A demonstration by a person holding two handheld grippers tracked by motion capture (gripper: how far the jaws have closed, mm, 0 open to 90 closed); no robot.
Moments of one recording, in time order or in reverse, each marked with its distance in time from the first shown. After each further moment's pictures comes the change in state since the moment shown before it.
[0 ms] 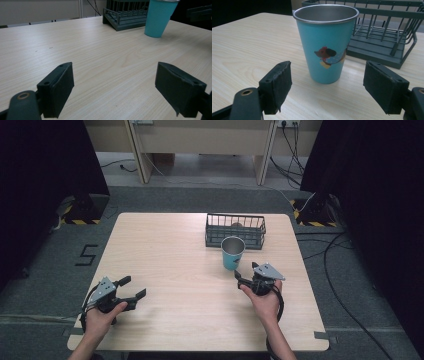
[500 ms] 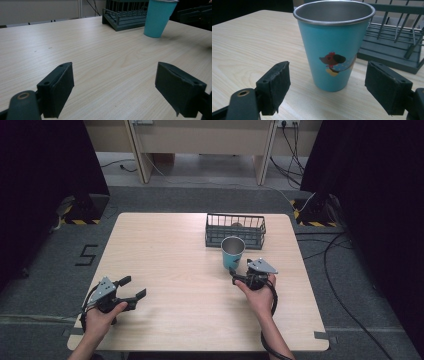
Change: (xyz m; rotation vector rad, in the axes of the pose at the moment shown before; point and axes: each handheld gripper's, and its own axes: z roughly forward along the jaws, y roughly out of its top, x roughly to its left) left arm 0.000 0.000 0.000 -0.001 -0.004 -0.002; right arm 0.004 0.005 0.023 0.027 0.014 0.007
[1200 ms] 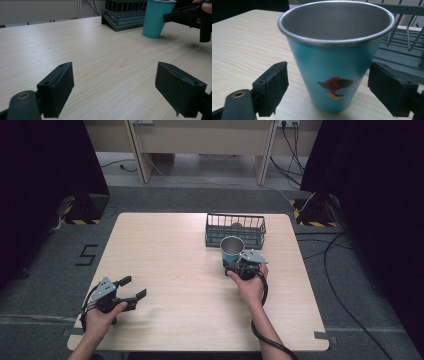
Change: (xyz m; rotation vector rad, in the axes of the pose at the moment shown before) left arm 0.000 0.000 0.000 -0.001 -0.006 -0.003; right arm 0.003 0.014 0.038 0.021 -0.028 0.019
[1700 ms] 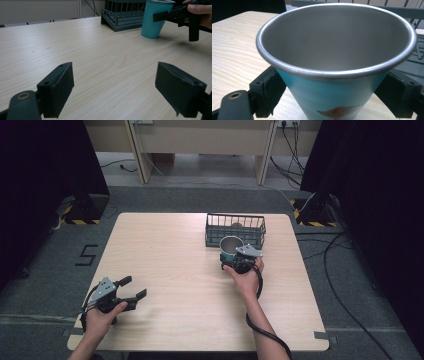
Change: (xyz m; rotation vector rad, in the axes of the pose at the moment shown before) left arm 0.000 0.000 0.000 -0.001 -0.004 -0.004; right arm 0.000 0.008 0.024 0.004 -0.019 0.012
